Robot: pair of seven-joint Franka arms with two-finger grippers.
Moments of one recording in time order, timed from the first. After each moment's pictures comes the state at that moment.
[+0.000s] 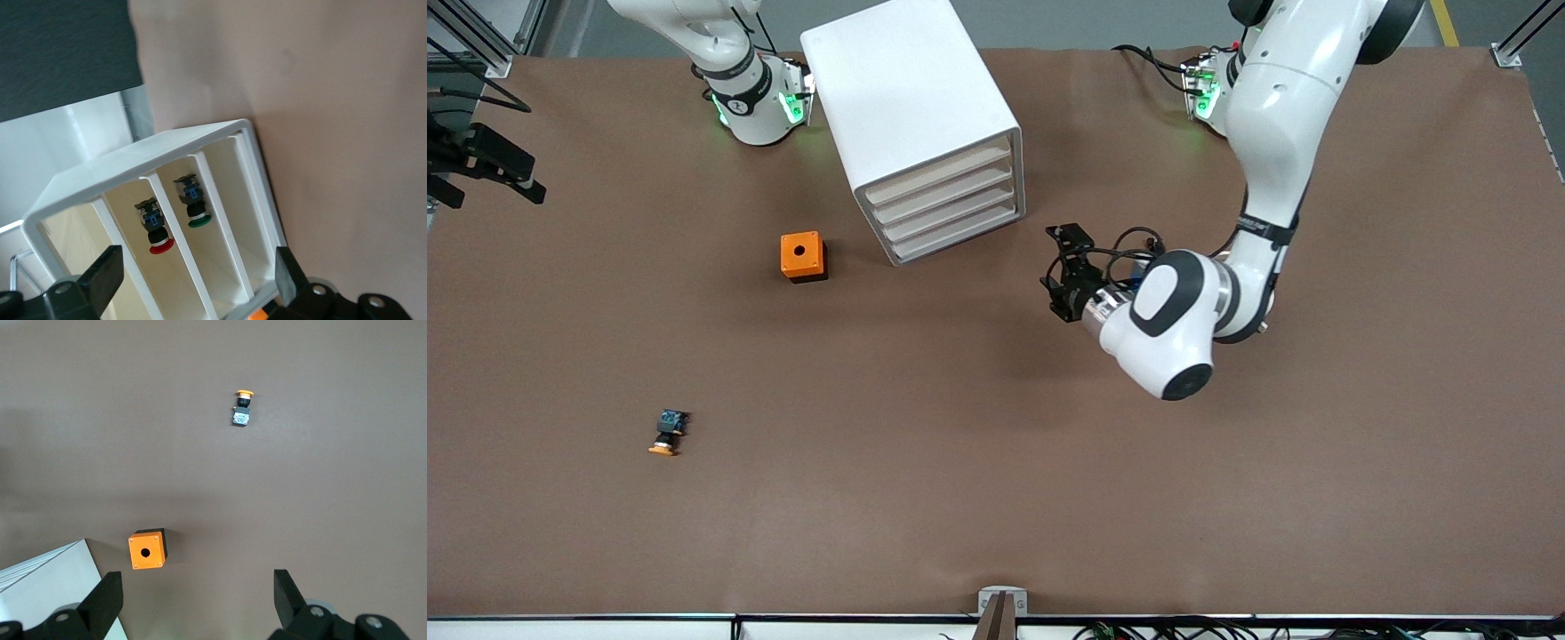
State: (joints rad) left arm -0.46 0.78 -0.04 -1.36 -0.83 1.43 -2.07; right arm 0.03 -0.12 -0.08 -1.61 0.02 1.51 -0.08
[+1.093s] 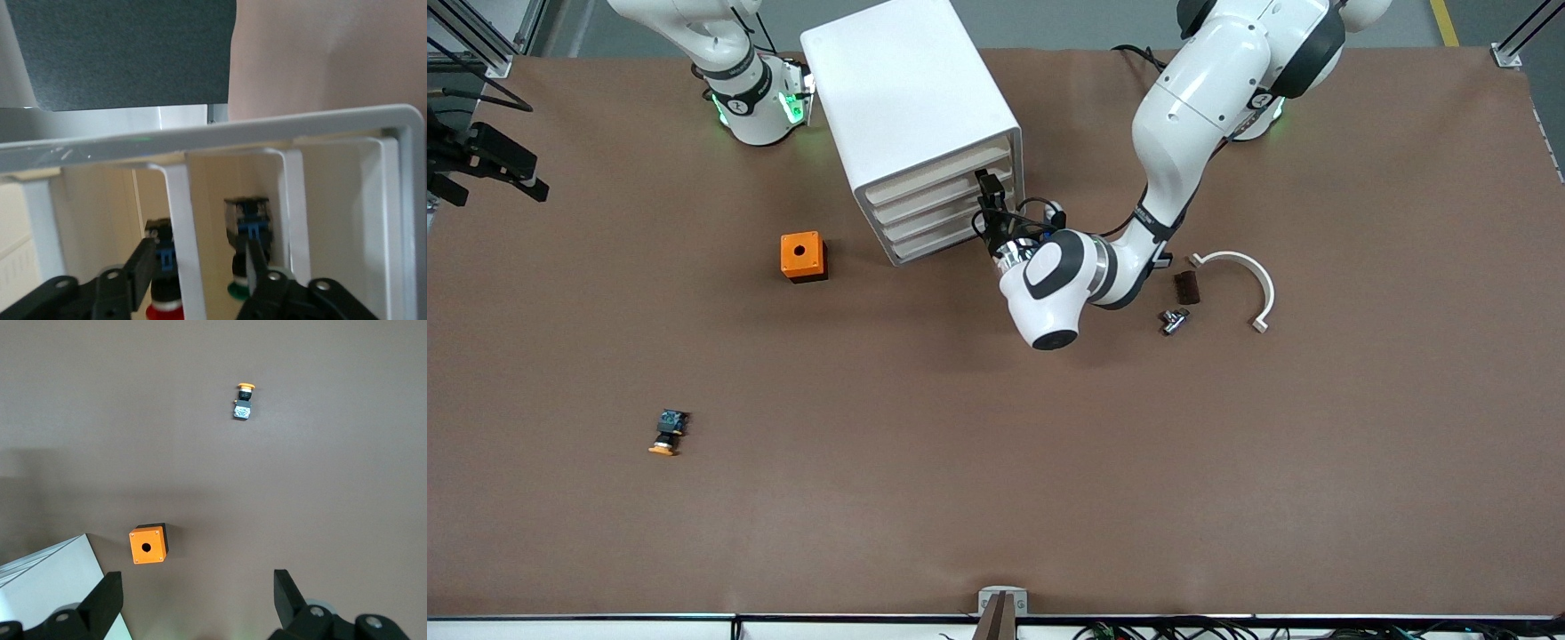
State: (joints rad) left arm -0.62 0.92 -0.14 -1.39 -0.95 1.40 -2.28; right arm 0.03 -0.12 -0.08 -1.62 0.03 1.50 -0.08
